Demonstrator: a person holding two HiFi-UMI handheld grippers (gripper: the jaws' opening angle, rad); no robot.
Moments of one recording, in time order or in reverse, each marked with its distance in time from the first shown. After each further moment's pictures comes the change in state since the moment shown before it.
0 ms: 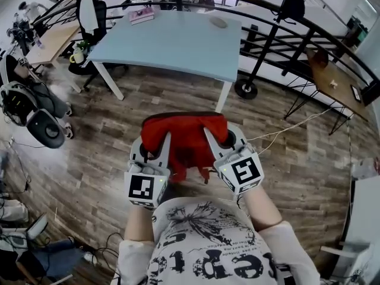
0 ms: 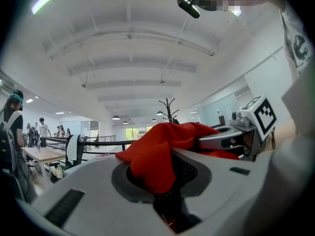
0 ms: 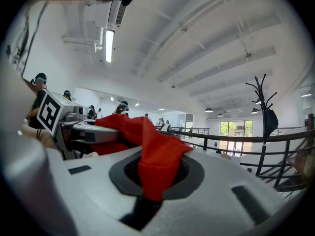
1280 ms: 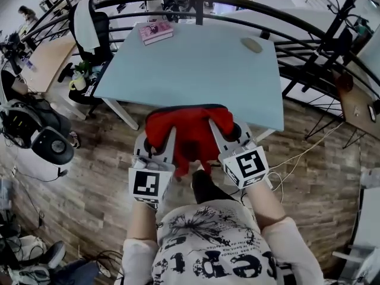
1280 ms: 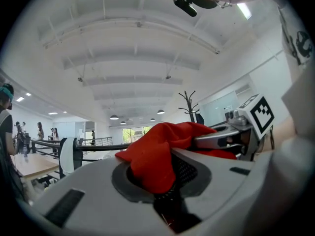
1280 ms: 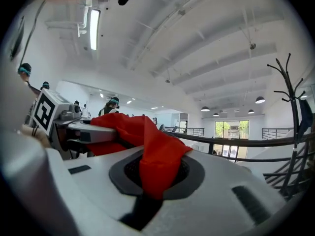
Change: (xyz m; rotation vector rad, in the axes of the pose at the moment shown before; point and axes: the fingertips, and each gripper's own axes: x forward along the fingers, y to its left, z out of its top) left arm 0.238 0.373 -0.074 0.028 -0.032 -0.059; right arm 0.445 -0.071 -0.004 -0.023 -0.011 -0.087
